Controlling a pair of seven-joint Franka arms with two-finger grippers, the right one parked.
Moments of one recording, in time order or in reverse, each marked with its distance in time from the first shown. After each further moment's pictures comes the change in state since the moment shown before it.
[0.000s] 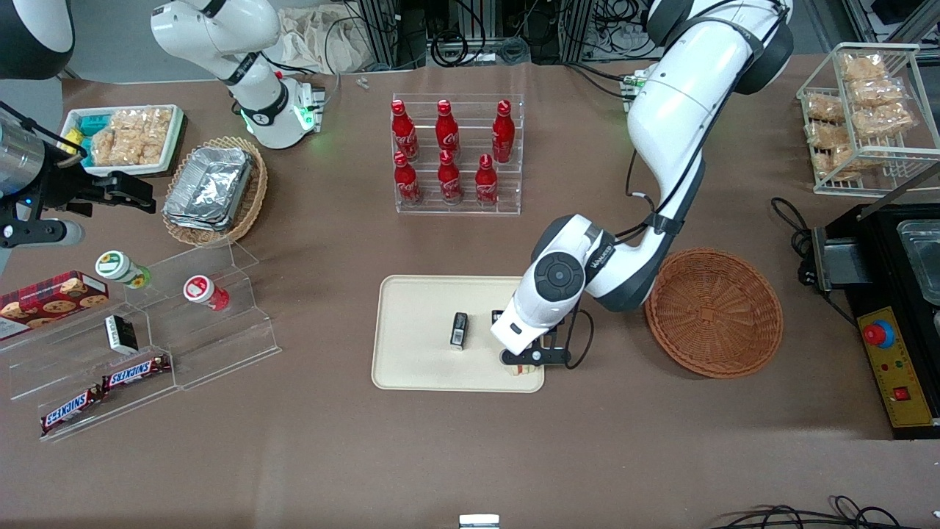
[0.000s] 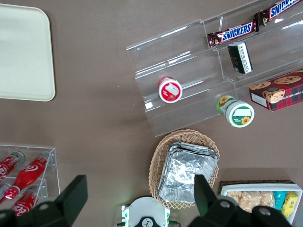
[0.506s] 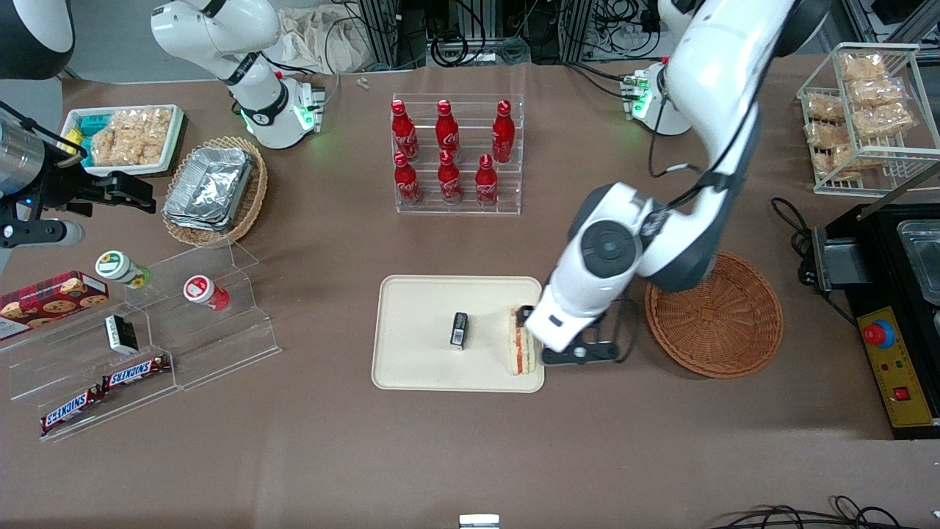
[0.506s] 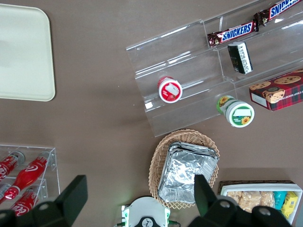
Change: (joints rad) arm 0.100 -0.243 0.022 -0.056 0.003 -0.179 0.009
